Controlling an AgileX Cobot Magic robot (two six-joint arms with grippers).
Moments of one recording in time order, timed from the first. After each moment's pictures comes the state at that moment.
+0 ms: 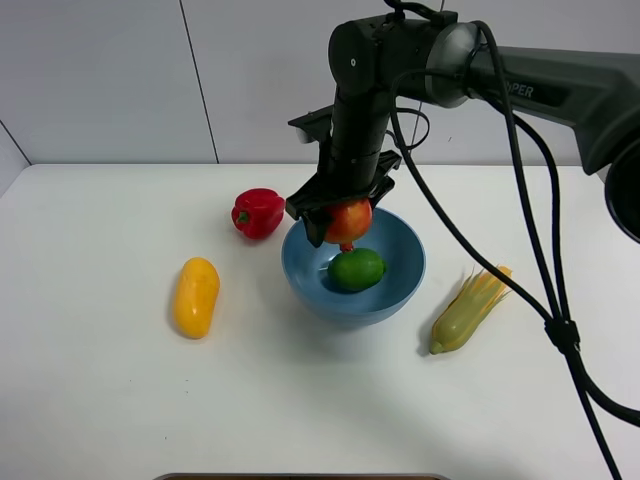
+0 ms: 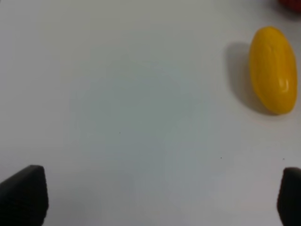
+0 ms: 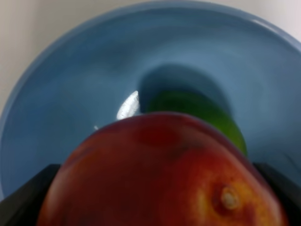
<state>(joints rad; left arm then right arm) 0.07 0.00 -0.46 -0.06 1.11 0.11 0.61 2.11 -1.79 0.08 1.22 -0.05</state>
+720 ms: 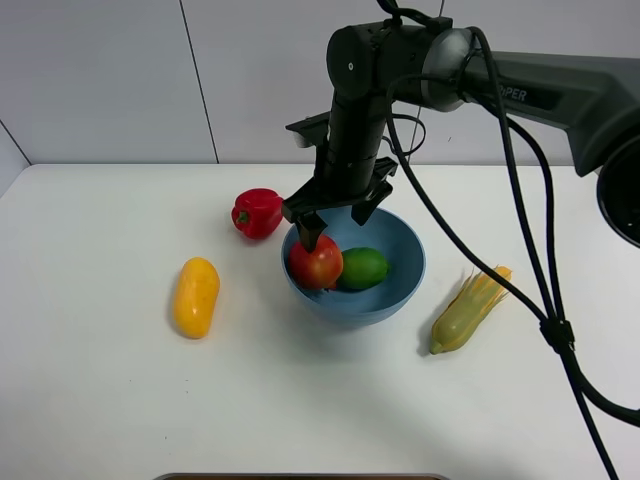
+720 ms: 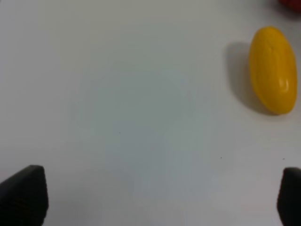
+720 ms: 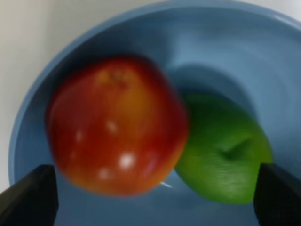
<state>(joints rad) 0.07 0.00 -0.46 -0.06 1.11 0.11 0.61 2.12 -1.79 0.12 1.22 -0.05</state>
